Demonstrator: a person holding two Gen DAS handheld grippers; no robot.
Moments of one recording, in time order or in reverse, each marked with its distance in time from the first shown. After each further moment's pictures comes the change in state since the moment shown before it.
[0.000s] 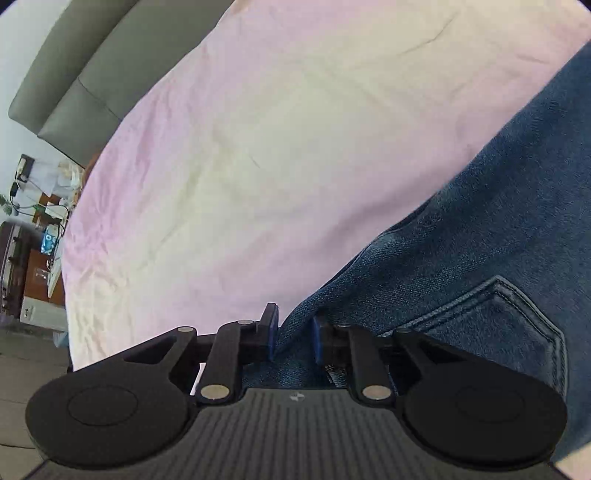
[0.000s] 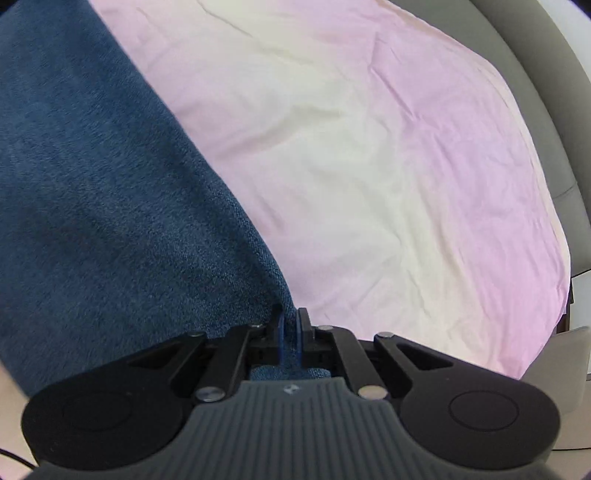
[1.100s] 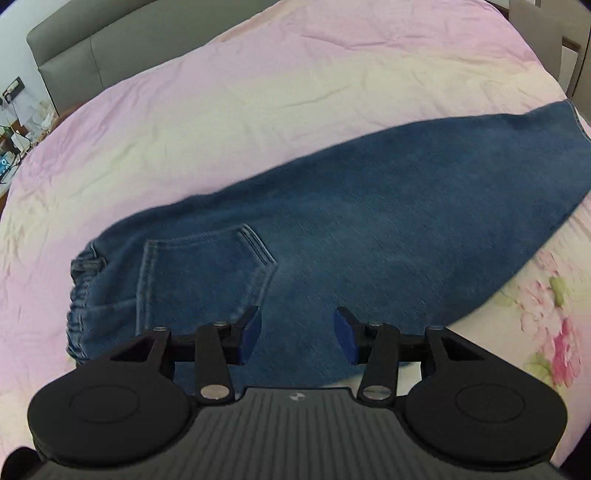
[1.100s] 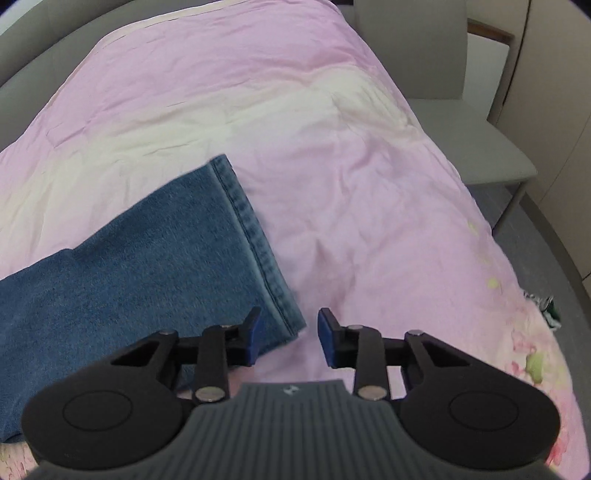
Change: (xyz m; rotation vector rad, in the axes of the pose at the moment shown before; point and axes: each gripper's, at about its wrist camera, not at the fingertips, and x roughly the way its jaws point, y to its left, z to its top) left arm -0.132 -0.107 -0.073 -0.293 -0.140 -0.292; right arm -0.048 -0.089 -0.307 1.281 -0.025 0.014
